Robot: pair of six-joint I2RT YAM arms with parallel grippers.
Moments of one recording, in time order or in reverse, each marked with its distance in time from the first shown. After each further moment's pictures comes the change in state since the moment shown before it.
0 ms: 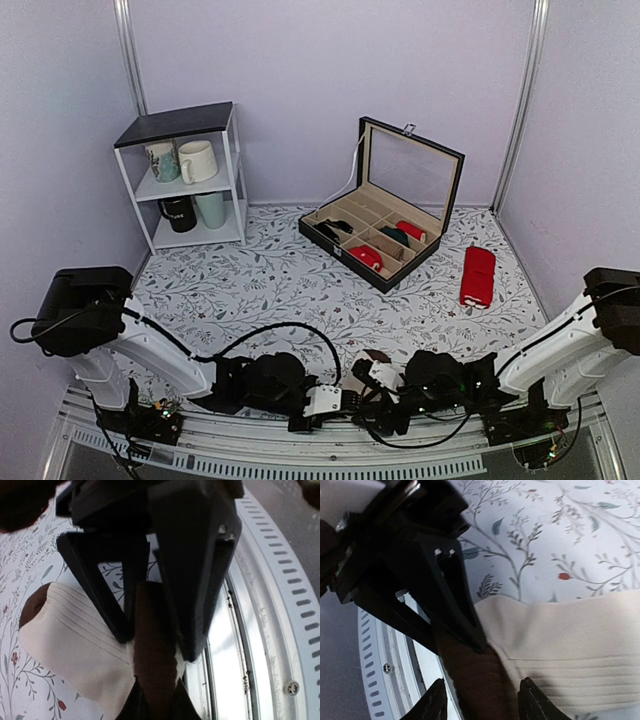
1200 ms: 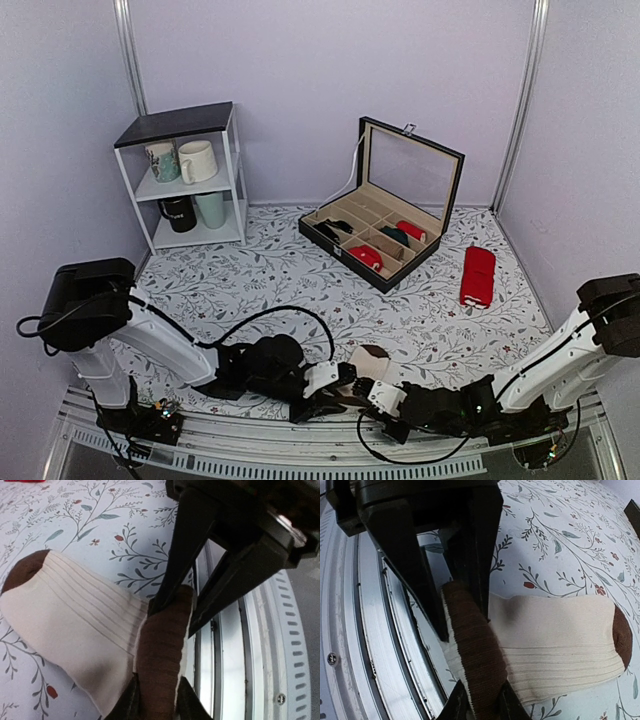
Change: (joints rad) left arm 0.107 0.022 0.020 -0.015 0.156 -0.274; right arm 0.214 0.017 -0.008 -0.032 0.499 -0.177
